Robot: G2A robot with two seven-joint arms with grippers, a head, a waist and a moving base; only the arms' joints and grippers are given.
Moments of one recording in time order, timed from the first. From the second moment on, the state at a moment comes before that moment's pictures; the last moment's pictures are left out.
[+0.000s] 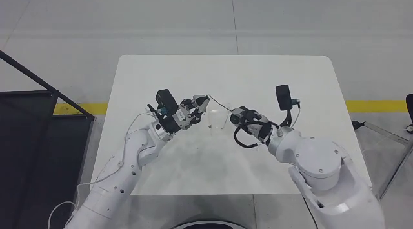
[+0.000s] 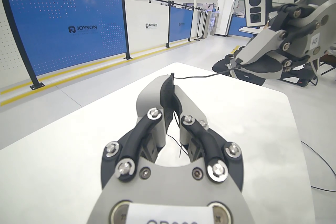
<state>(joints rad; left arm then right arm) 1.10 -1.22 -1.13 -1.40 1.25 -0.61 0.41 -1.12 -1.10 1.11 -2.15 0.22 0.88 0.27</state>
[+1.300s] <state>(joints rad) 1.10 -1.22 -1.13 -1.40 1.25 -0.61 0.41 -1.18 -1.10 1.14 -2.18 0.18 0.83 0.31</state>
